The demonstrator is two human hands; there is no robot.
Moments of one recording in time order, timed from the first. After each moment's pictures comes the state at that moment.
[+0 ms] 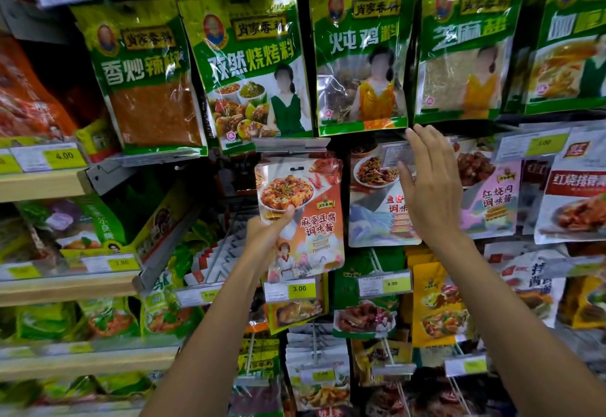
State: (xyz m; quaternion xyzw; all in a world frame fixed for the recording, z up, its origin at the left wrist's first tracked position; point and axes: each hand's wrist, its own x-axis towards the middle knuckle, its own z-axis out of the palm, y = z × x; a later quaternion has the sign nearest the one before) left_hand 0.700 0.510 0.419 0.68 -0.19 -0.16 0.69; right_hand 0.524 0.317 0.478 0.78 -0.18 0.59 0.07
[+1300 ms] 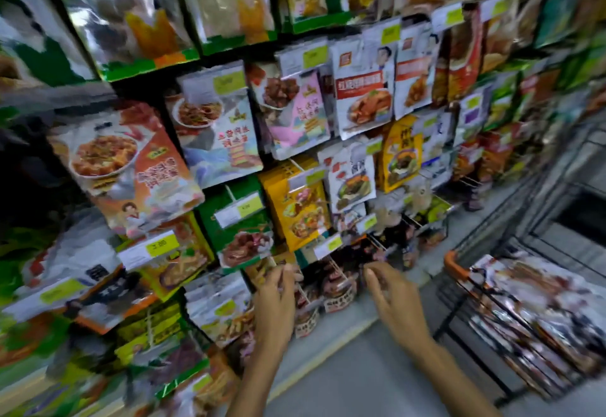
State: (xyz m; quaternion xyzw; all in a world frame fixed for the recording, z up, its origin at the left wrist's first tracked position) left_hand 0.422 0.513 0.297 0.75 -0.41 -0.16 0.50; right_hand 0.248 0.429 0.265 0.76 -0.45 0.38 -0.28
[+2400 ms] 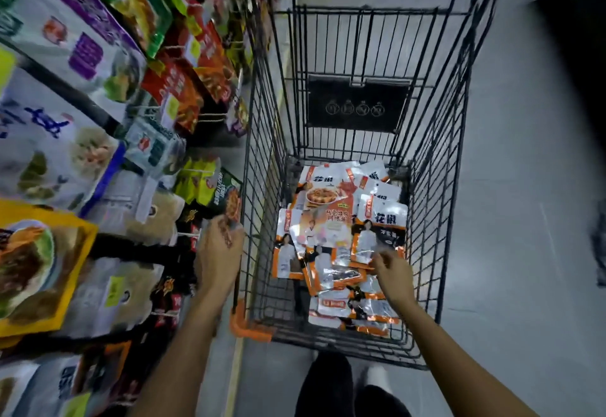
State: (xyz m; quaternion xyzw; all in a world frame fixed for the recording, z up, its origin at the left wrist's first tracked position) left_hand 0.104 -0.007 0.112 0.66 -0.69 -0.25 0.14; right_hand -0.122 0.160 0.032 0.22 -0.85 0.32 -0.36
